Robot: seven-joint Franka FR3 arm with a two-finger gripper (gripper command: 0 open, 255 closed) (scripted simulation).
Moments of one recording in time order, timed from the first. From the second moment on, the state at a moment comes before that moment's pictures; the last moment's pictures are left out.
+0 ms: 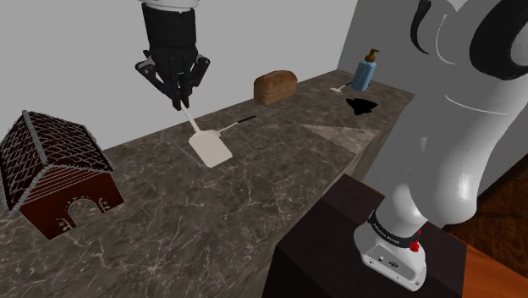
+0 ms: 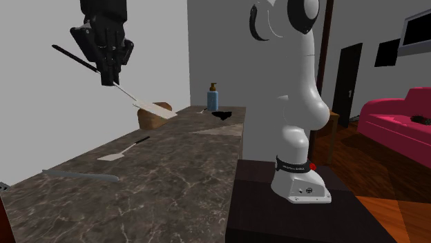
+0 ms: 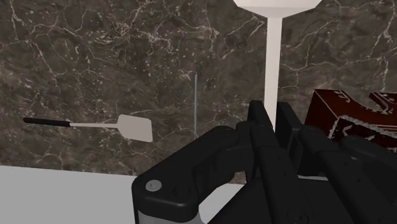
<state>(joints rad) 0.36 0.12 0.37 -1.48 -0.09 1.63 0.76</state>
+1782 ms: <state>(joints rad) 0.46 0.32 0.41 -1.50 -0.18 1.84 0.91</state>
